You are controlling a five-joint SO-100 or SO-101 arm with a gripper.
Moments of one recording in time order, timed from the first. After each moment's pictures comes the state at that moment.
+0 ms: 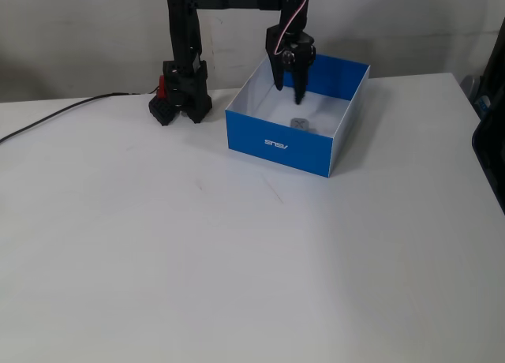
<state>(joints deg) 66.8 89.4 76.8 105.5 30.0</state>
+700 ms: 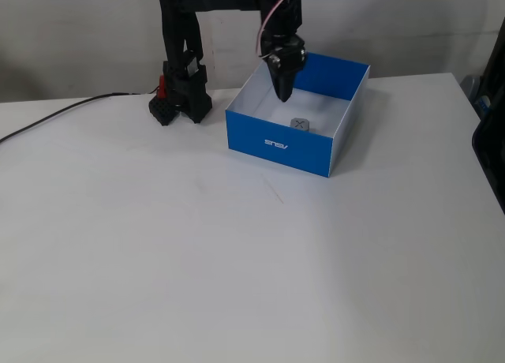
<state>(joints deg) 51.0 91.2 68.7 105.4 30.0</state>
